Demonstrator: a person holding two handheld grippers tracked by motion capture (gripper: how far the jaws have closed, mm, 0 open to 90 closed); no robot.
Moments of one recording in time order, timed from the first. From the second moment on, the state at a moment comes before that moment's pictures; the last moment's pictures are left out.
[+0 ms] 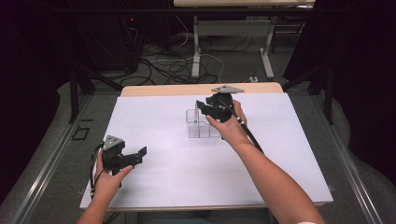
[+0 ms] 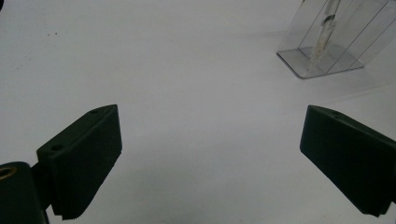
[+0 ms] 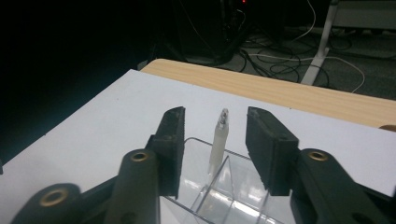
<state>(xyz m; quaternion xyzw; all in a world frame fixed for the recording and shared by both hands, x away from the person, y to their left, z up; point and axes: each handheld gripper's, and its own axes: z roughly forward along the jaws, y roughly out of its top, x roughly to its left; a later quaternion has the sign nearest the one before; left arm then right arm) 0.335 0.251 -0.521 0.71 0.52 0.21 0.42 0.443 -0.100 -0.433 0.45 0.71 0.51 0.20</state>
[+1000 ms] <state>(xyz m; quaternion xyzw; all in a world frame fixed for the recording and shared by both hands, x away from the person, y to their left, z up) 0.335 0.251 -0.522 0.71 0.52 0.21 0.42 0.392 -0.181 -0.461 0.40 0.76 0.45 0.25</state>
